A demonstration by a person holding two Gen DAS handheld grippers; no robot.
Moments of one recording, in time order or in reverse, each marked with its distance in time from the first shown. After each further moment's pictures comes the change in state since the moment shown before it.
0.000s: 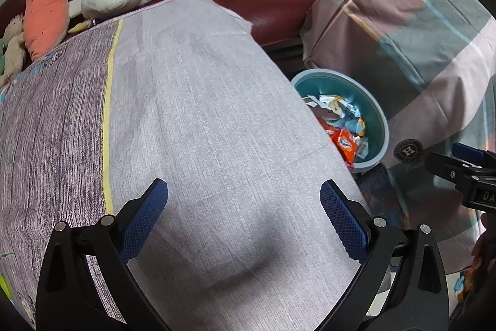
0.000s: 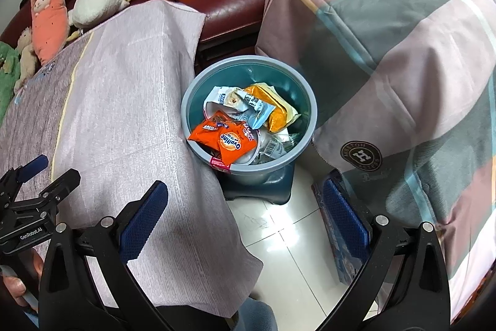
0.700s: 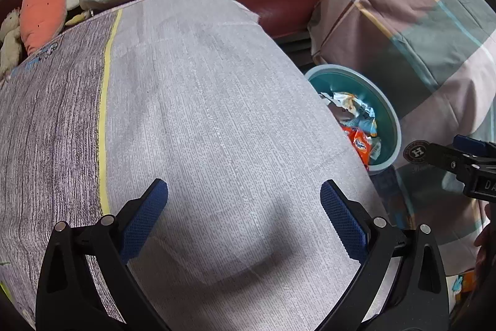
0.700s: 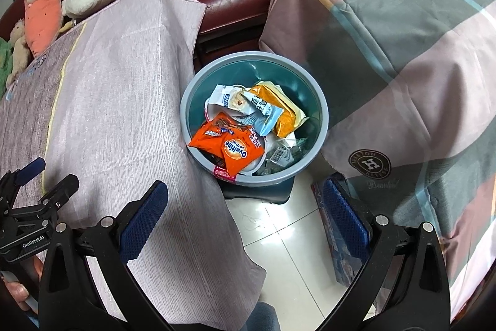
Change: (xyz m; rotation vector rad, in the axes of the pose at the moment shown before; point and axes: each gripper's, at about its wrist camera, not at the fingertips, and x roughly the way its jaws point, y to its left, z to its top) left arm 0.024 0.014 0.006 -0.014 0.026 -0.003; right arm 0.026 0.017 0.021 -0.024 0.043 -0.029
